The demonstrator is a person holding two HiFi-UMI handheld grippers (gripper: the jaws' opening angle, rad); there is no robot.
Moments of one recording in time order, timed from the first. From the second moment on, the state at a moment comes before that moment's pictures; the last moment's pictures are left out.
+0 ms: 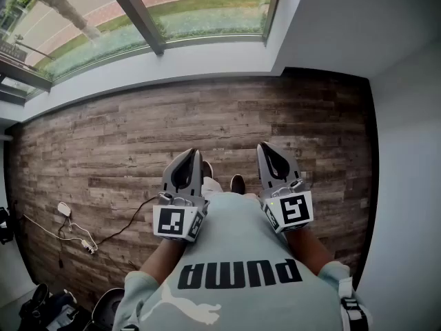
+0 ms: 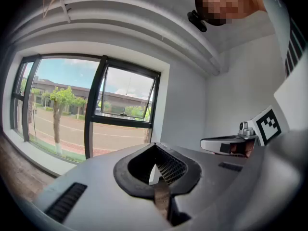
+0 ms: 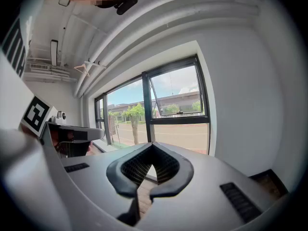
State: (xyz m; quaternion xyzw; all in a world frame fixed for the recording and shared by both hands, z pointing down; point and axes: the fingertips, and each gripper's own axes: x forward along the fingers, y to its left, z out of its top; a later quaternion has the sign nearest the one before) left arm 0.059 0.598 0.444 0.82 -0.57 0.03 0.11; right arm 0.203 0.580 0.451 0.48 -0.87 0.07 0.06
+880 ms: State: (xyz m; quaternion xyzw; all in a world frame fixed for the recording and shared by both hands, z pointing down) left arm 0.052 0.587 0.456 0.79 -0.60 0.04 0.10; right arm 0.214 0.559 0.458 0.50 -0.86 0.07 0.04
